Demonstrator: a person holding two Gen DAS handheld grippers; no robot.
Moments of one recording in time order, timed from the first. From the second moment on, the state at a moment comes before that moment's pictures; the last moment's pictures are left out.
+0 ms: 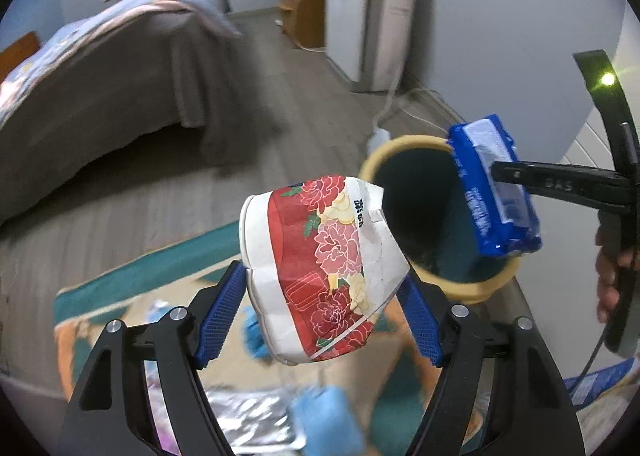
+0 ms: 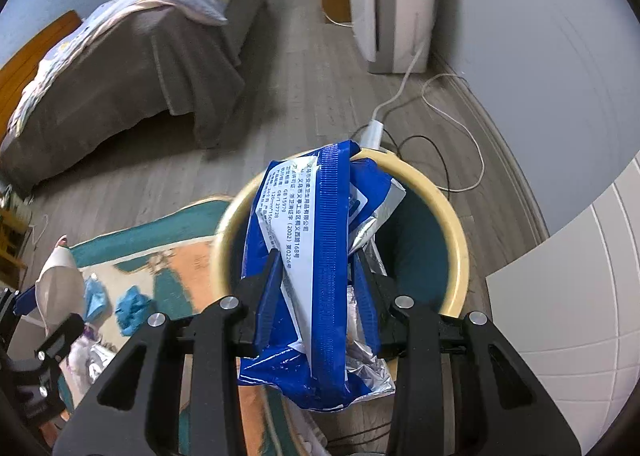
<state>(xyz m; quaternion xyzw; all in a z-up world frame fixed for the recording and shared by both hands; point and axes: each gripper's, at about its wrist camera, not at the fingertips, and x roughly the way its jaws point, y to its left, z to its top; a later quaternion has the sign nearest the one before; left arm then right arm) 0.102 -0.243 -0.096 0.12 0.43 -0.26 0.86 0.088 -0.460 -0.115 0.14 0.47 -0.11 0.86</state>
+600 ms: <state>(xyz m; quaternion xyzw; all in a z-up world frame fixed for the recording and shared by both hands) 0.147 -0.343 -0.141 0.18 0.44 -0.32 0.82 0.086 -0.490 -0.135 0.17 0.48 -0.13 0.85</state>
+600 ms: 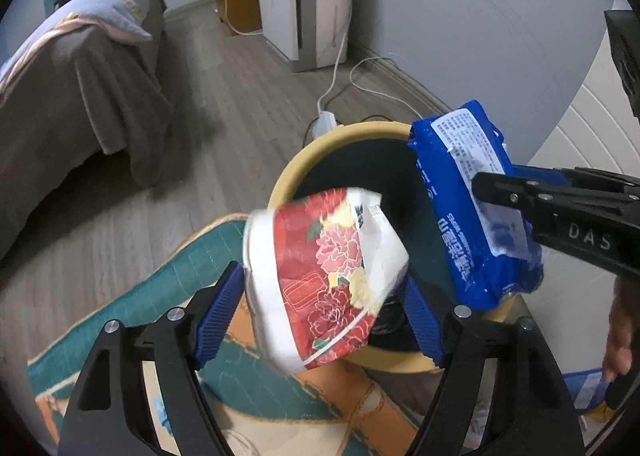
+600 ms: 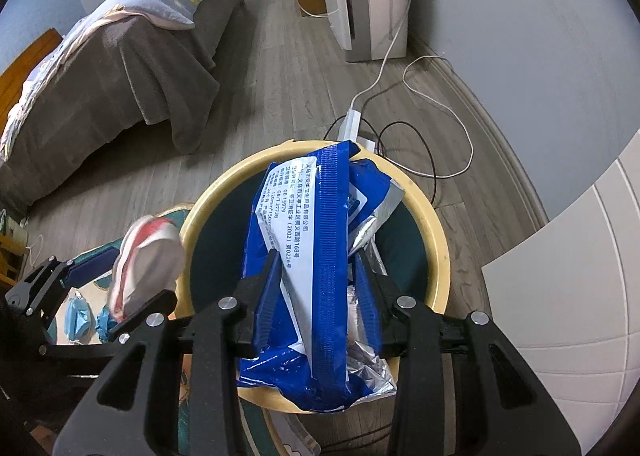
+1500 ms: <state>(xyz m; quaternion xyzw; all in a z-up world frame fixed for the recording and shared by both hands) 0.079 -0.134 -0.059 0.14 0.41 -0.16 0.89 0.070 -0.449 -0.101 0.15 0.47 -0.12 0.86</state>
